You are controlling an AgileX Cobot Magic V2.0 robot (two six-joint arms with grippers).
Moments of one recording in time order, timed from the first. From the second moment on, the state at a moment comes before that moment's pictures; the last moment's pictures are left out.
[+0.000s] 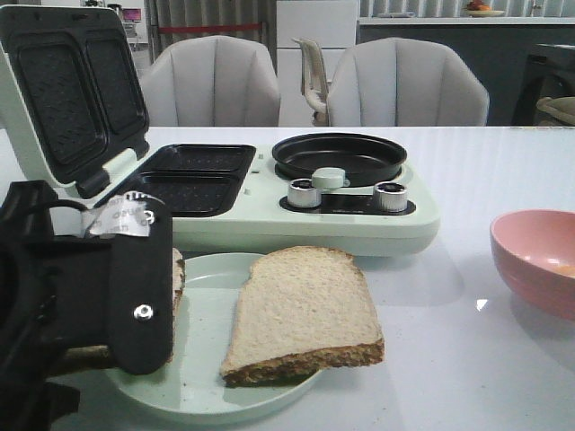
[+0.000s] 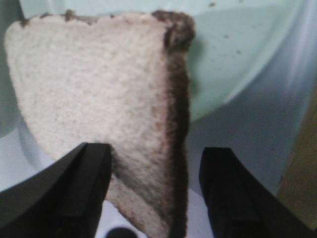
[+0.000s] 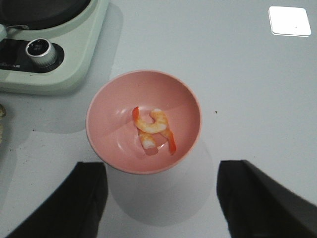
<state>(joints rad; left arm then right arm) -1.06 1.59 -0.53 1.33 0.66 -0.78 0.00 0.71 -0.57 0.02 0.59 0.01</state>
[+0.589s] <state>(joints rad) -1.13 1.64 -0.54 1.35 0.79 -0.92 0.00 0.71 -0.57 0.02 0.59 0.01</state>
